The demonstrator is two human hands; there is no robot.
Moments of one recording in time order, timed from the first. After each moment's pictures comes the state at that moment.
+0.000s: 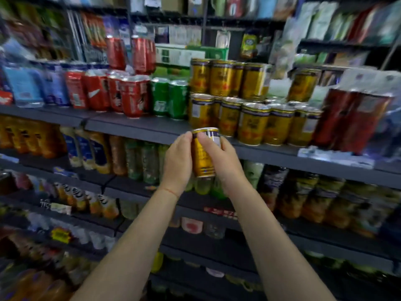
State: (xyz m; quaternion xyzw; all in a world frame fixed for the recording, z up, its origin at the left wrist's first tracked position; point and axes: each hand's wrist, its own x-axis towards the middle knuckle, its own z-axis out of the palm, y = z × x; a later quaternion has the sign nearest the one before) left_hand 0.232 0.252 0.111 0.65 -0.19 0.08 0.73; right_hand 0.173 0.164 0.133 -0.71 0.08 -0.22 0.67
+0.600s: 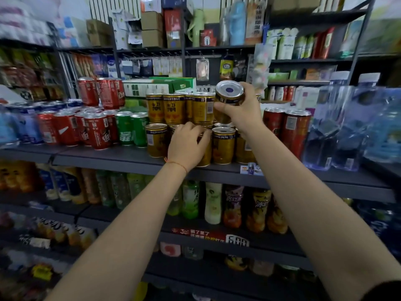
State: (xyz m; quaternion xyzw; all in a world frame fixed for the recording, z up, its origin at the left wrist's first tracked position) left_hand 0.244 0.123 0.181 0.80 -0.38 0.32 0.33; right_hand 0.162 -0.013 0.257 -0.75 0.06 -0.44 0.49
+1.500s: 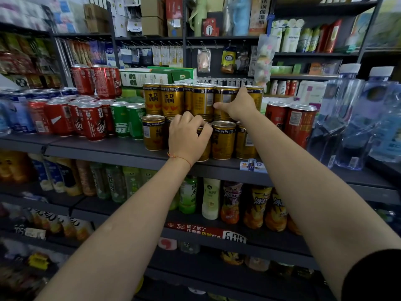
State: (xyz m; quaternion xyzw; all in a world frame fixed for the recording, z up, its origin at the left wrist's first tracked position) left_hand 0.249 0.108 0.173 0.78 -0.33 0.40 0.36; right_hand 0.201 -0.032 0.269 -0.86 0.23 -0.29 0.35
